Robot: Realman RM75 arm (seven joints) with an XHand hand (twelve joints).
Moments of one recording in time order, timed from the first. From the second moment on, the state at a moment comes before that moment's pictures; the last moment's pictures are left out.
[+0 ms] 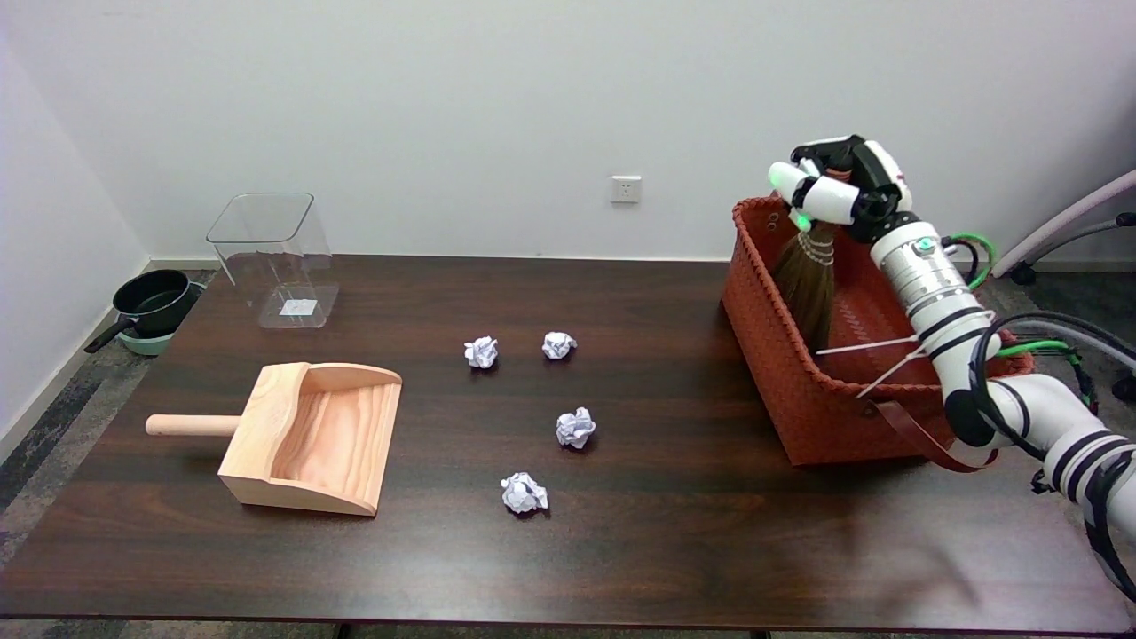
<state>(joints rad) 0.19 -0.76 1.25 -1.07 0.92 -0.62 -1.71</state>
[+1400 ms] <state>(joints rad) 0.12 -0.75 1.59 -1.47 0.77 -0.43 -1.77</state>
